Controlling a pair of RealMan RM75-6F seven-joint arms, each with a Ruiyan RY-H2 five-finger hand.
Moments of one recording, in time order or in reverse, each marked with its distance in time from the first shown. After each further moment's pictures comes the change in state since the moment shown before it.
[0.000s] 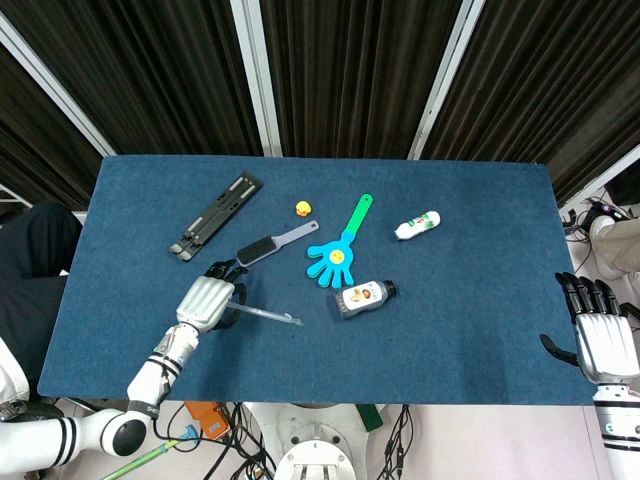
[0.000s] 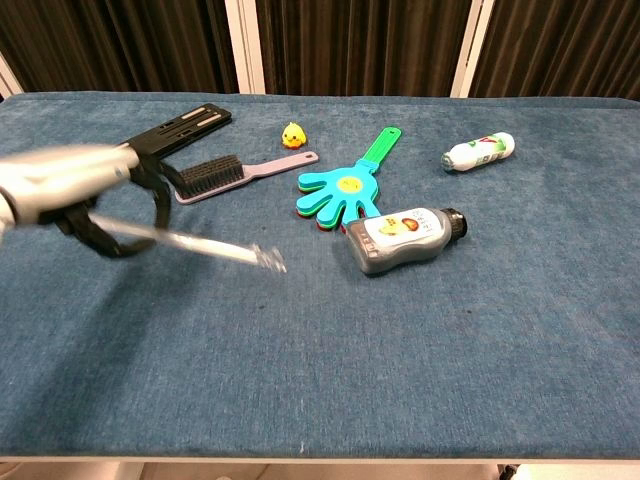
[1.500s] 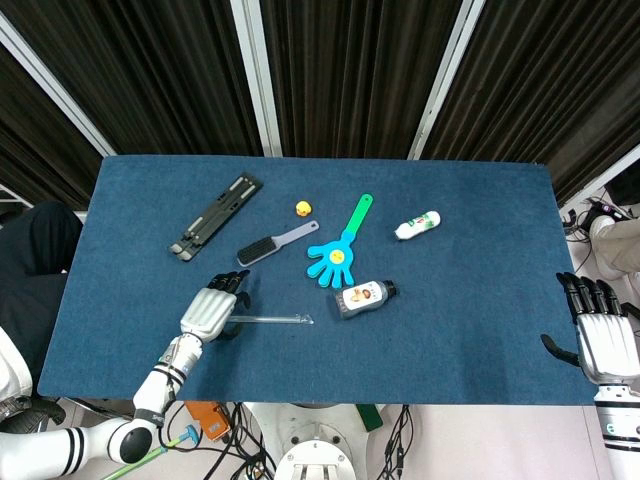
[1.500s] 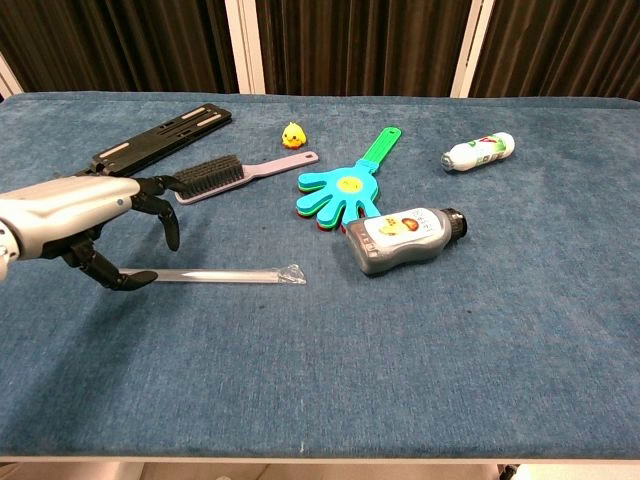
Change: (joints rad) left arm 0.068 -0.092 -0.001 0.083 0.036 -0.039 0.001; right arm -0.002 0.000 0.002 0.002 0.000 0.003 0.001
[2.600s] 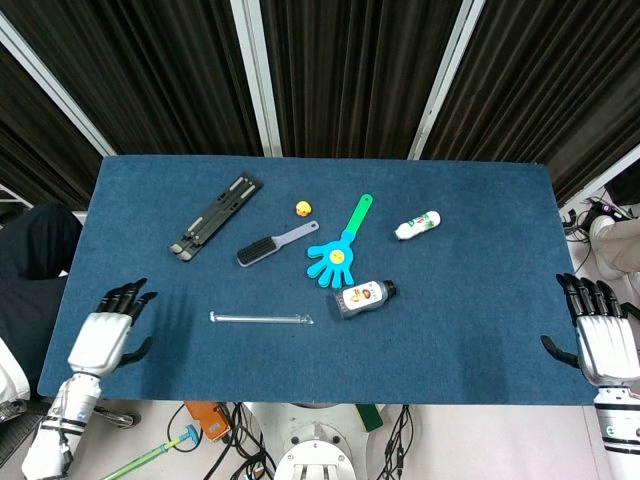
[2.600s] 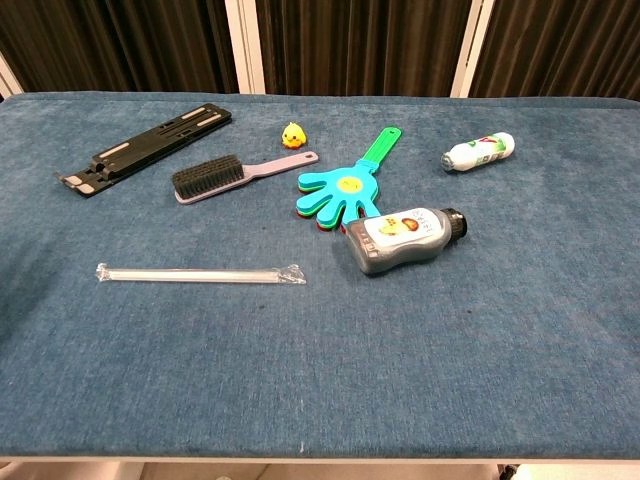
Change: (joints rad) left arm 0.322 0.323 0.107 -0.093 0.309 0.281 -0.233; right arm -0.006 -0.004 -0.004 0.003 -0.014 0.013 -0.002
